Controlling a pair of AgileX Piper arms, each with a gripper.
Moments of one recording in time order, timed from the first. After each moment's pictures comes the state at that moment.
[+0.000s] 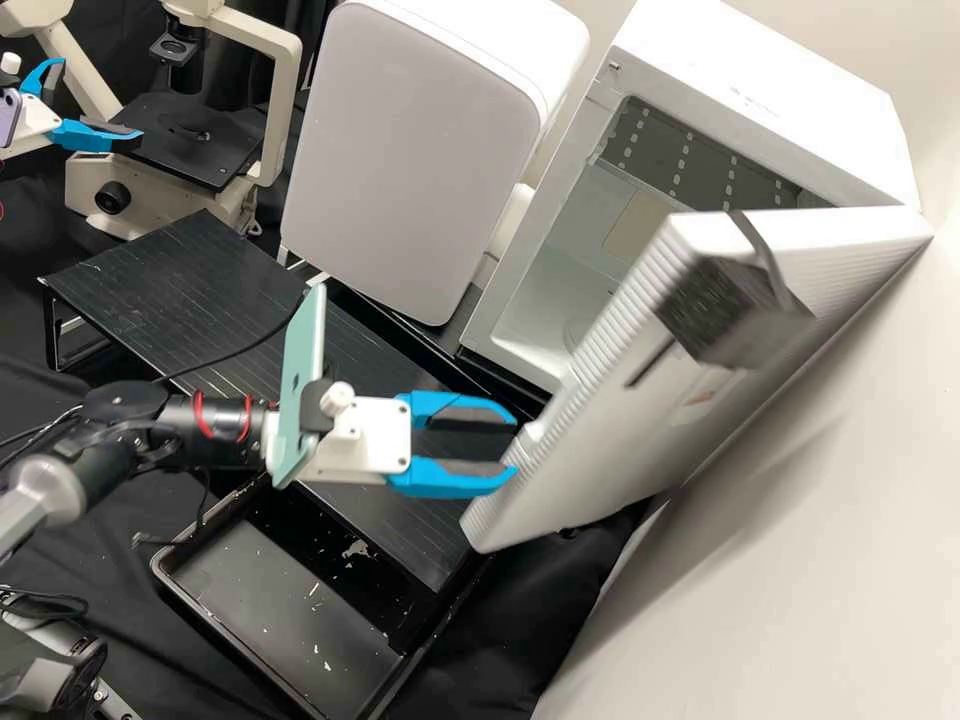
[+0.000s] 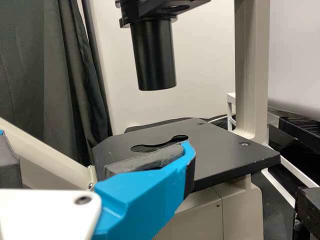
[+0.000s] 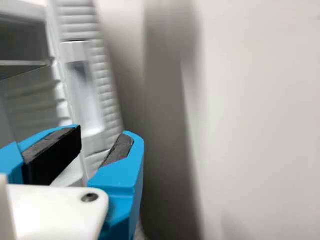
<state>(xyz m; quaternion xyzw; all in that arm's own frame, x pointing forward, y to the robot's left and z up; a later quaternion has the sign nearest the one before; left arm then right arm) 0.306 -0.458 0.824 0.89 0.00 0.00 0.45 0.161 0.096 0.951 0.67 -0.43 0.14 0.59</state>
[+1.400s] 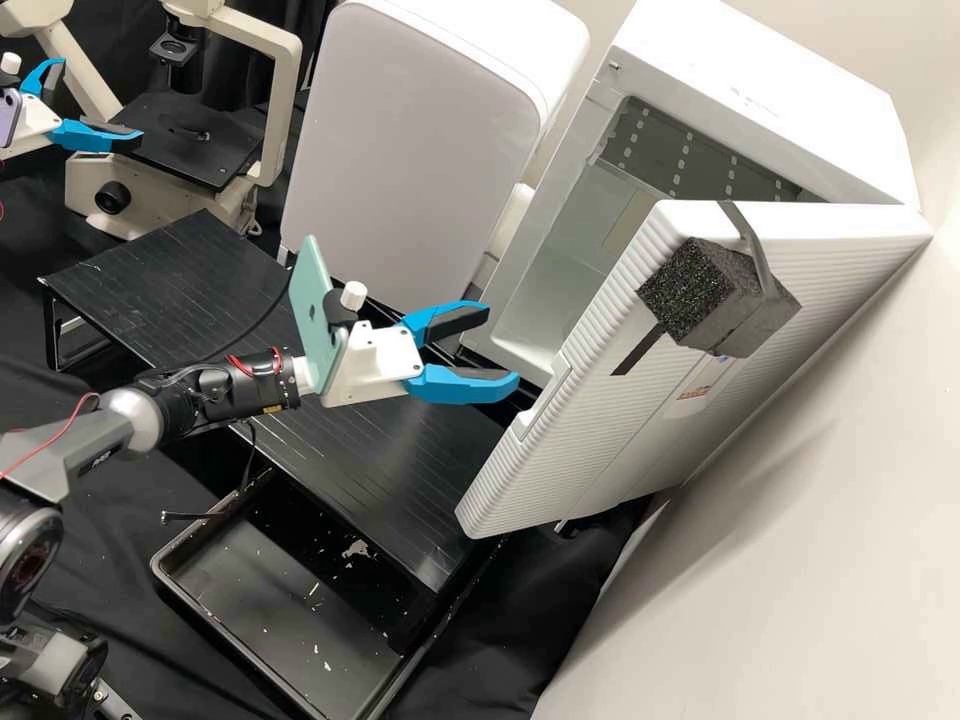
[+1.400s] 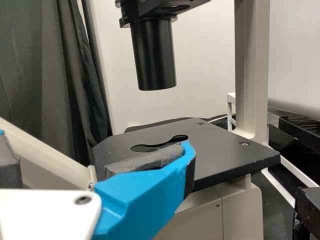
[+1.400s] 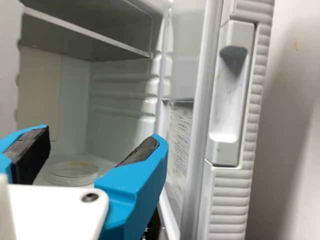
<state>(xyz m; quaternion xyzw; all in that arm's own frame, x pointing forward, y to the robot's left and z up) 0.306 -0.458 0.824 0.89 0.00 0.00 0.45 0.255 0.100 0.903 0.61 -0.32 0.13 0.71</state>
